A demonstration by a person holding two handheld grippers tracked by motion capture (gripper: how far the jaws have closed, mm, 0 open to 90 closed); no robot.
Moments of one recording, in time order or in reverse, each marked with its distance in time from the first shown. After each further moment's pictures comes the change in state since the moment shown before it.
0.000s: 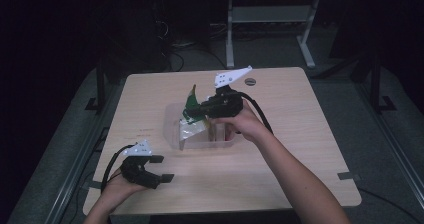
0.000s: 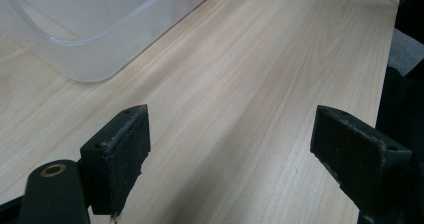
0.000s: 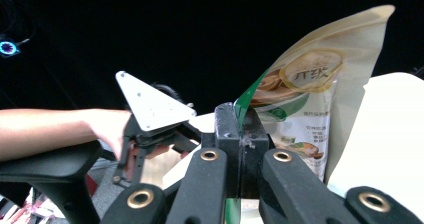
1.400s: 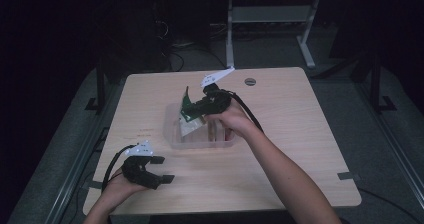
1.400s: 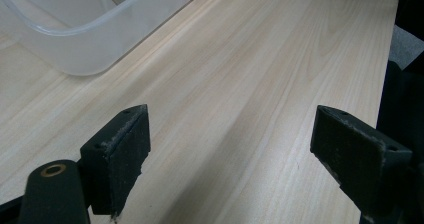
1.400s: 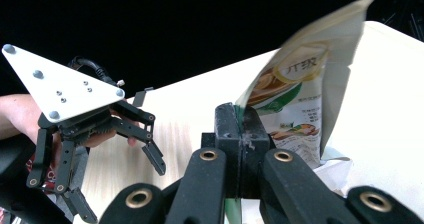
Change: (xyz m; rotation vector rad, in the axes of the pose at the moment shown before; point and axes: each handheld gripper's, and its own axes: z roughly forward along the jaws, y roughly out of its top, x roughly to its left) left arm 0.001 -0.002 0.004 0.019 -0.017 -0.014; right arm -0.039 -0.013 0.037 0.126 -0.113 0.080
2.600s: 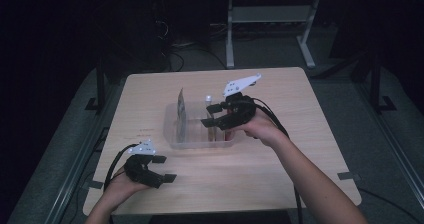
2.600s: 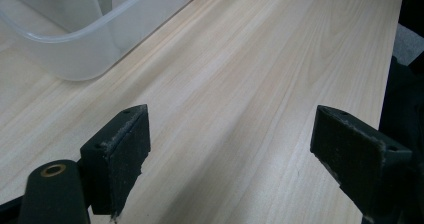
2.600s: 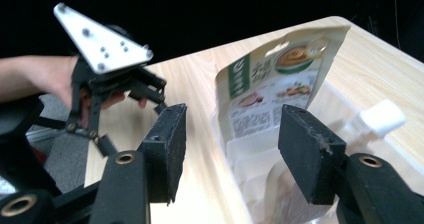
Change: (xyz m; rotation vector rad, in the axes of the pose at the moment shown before) left arm -0.002 0.005 0.004 0.016 0.007 0.005; right arm 0.039 -0.020 -0.064 0.030 -0.115 -0.069
